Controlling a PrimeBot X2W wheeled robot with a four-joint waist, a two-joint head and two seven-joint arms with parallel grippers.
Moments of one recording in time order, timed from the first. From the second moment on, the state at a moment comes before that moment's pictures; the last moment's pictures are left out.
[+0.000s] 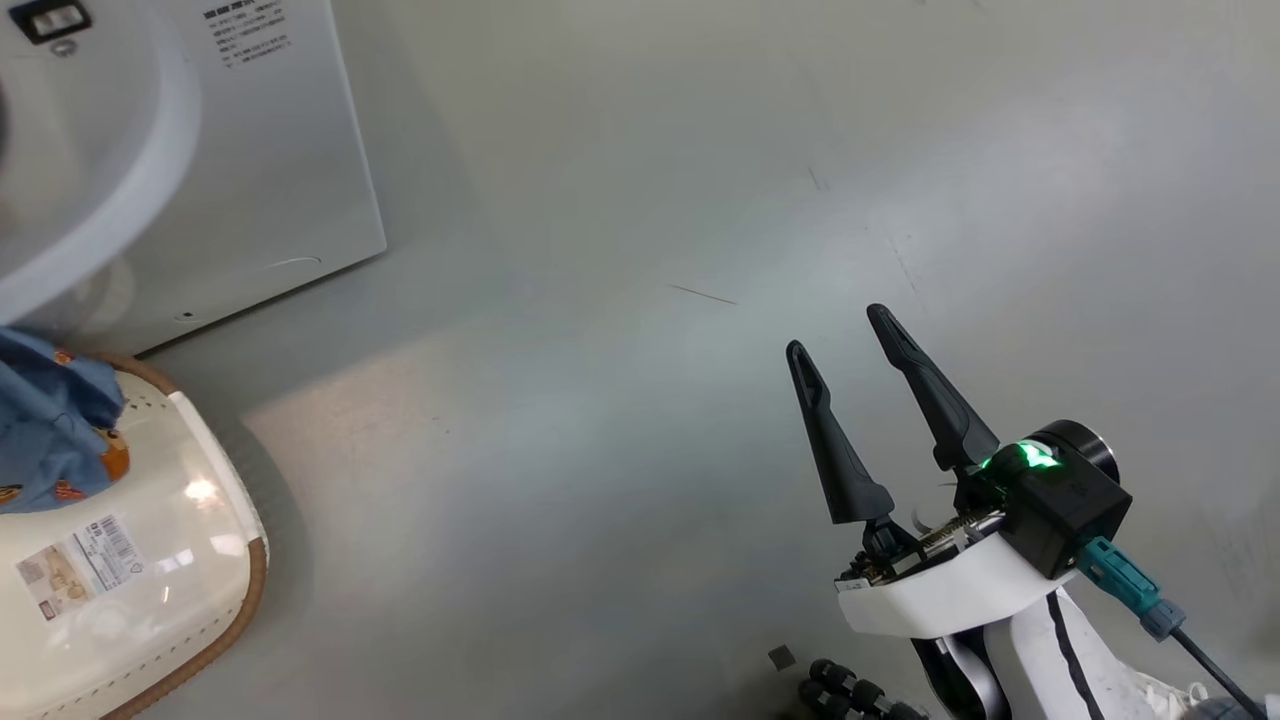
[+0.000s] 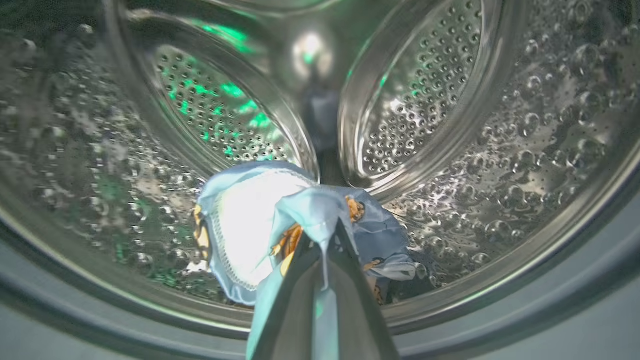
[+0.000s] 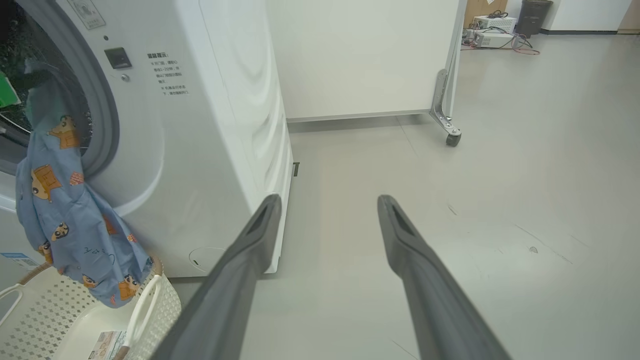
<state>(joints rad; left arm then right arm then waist) -0.59 0.48 0.24 0.27 -0.39 0.05 0.03 -0.11 -0.04 0.39 -0.09 0.21 0.12 -0.26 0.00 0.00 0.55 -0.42</state>
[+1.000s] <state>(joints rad) -1.07 0.58 0.23 0.48 -0.40 -0.02 -0.10 -0.12 -0.04 0.39 -0.10 0.20 0.12 -0.26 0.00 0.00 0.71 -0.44</state>
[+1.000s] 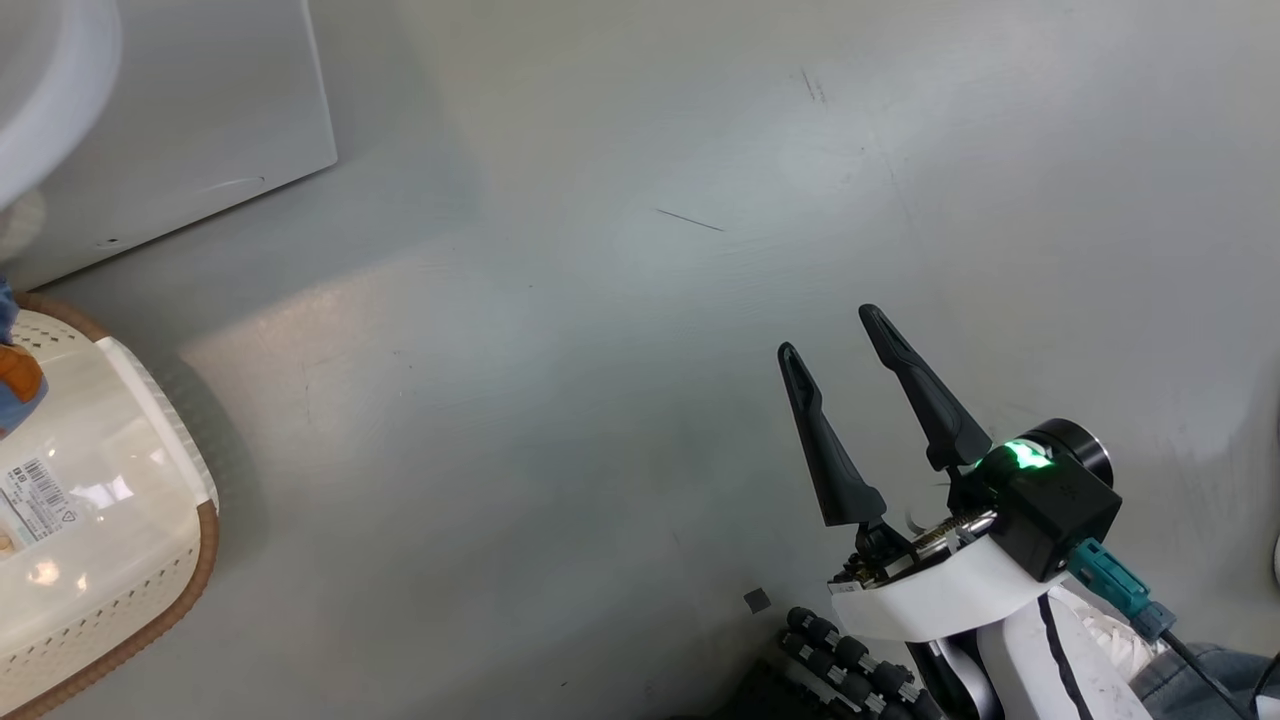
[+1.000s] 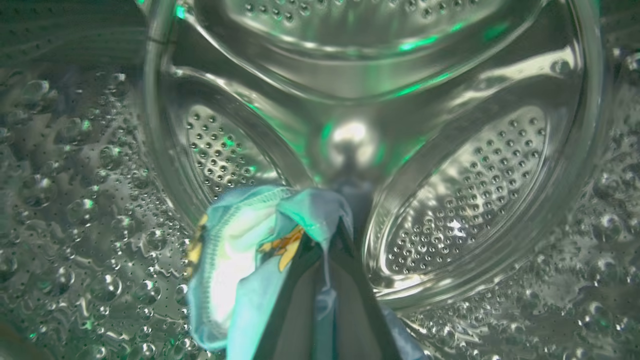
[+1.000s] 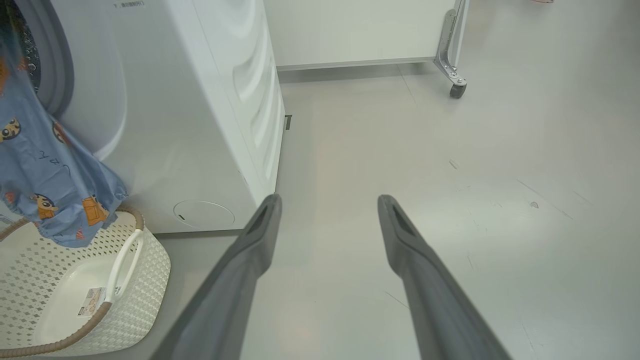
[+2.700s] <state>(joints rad) -0.96 0.20 0.00 0.77 -0.31 0.01 -0.20 -0.16 -0.05 0.29 -0.02 0.16 0.12 -0.26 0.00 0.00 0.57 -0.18</state>
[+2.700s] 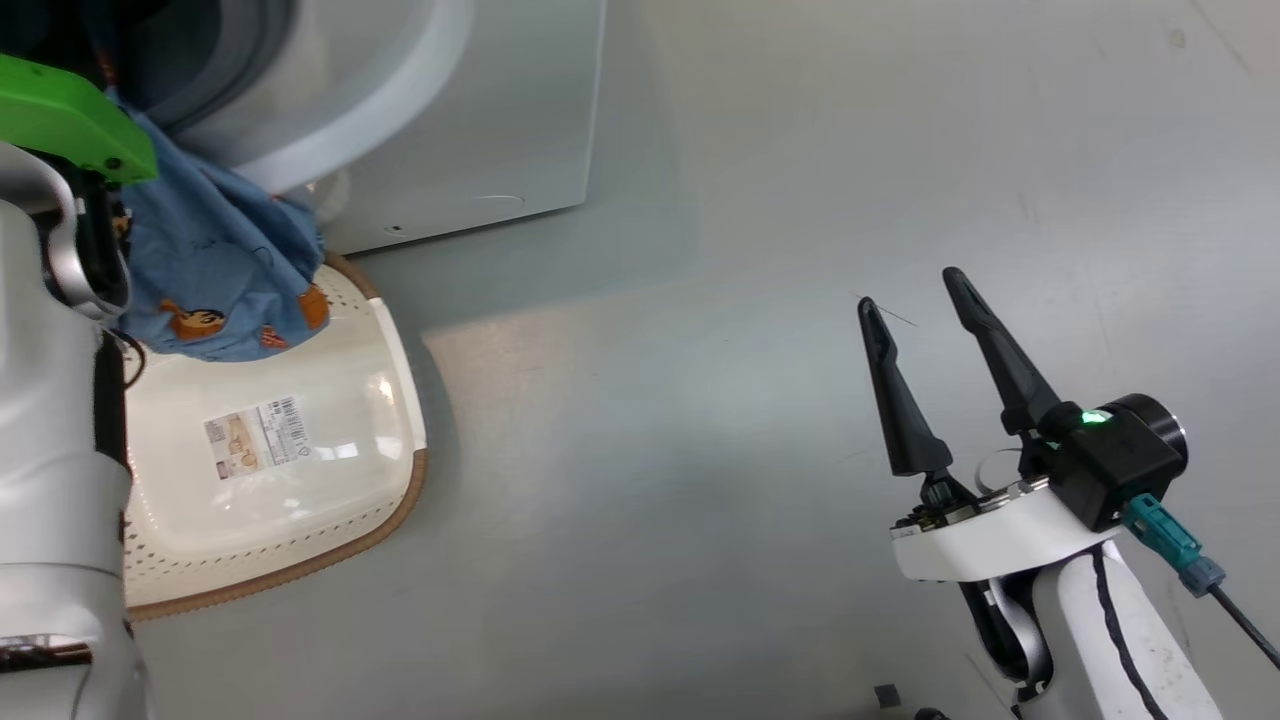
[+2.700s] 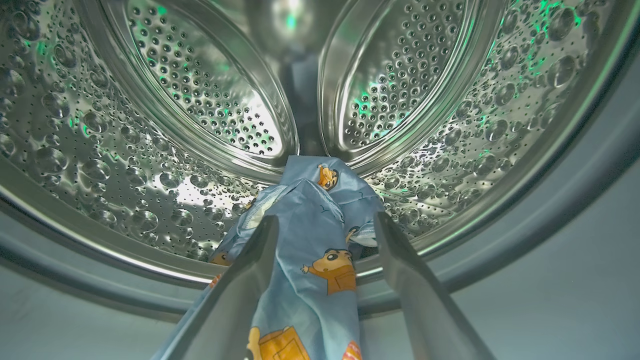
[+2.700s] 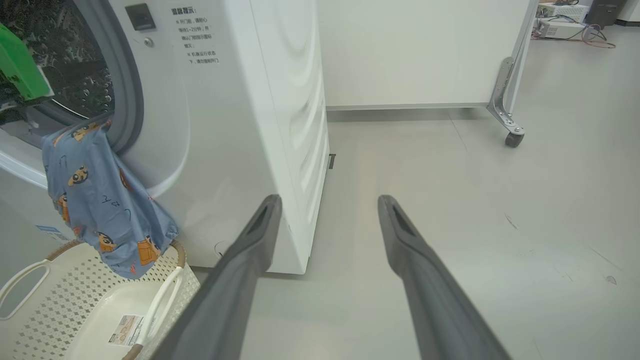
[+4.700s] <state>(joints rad) -0.10 0.05 0.00 0.10 -0.35 -0.05 -0.25 -0.13 -0.10 0.20 -0.02 0.12 0.12 -0.26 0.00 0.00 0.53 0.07</state>
